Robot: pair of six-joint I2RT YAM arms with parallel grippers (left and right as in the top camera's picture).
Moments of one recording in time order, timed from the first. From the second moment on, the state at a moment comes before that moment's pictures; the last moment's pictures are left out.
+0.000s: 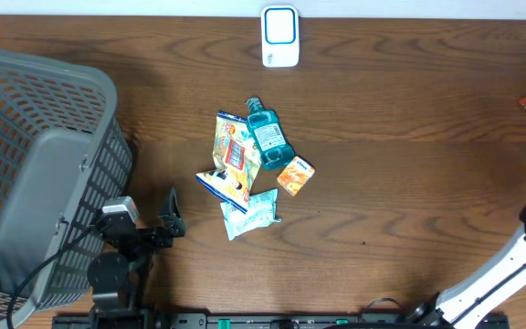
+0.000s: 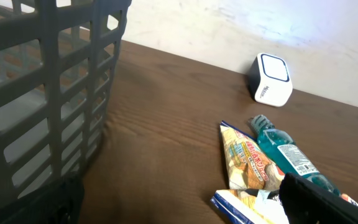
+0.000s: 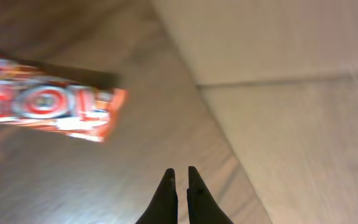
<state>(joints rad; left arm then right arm) 0.05 0.02 0.08 -0.26 0.10 -0.27 -0.73 2.32 2.08 -0.78 0.45 -0.33</state>
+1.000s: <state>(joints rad) 0.05 0.02 0.08 -0.26 0.10 -0.27 -0.14 2.08 2.07 -1.25 -0.53 0.02</state>
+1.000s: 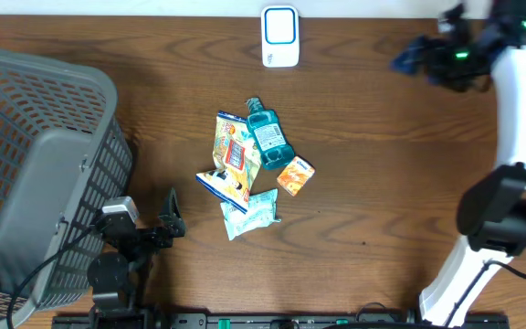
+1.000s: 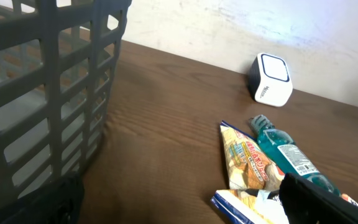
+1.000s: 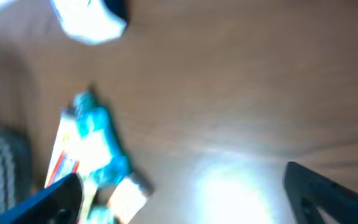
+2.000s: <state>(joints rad) 0.05 0.02 0.08 -0.26 0.10 -0.27 0.35 2.08 1.66 -1.18 -0.41 -0.51</state>
